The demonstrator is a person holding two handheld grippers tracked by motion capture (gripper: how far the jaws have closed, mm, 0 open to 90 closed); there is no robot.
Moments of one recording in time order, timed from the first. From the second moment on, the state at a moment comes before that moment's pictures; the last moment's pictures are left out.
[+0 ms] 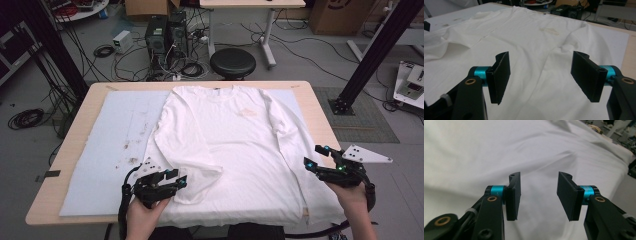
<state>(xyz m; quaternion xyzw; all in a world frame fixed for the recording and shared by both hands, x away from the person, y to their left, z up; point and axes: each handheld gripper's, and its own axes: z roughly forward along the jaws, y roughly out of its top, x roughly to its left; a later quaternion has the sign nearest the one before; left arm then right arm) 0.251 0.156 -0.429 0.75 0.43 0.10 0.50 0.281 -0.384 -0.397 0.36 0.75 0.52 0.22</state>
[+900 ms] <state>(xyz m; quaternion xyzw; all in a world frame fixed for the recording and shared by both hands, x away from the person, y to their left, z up) 0.206 0.081 -0.369 0.83 0.18 0.04 0.52 0.280 -0.382 -0.397 0.36 0.75 0.52 0.22</state>
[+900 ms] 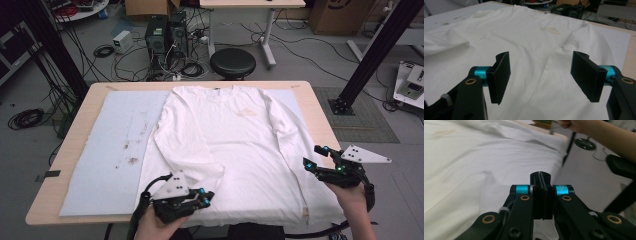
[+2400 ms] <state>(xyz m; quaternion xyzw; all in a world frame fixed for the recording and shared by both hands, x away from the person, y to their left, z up) 0.235 0.065 -0.425 0.84 0.20 -0.01 0.51 0.277 -0.393 -0.400 0.37 0.74 0.51 0.22</state>
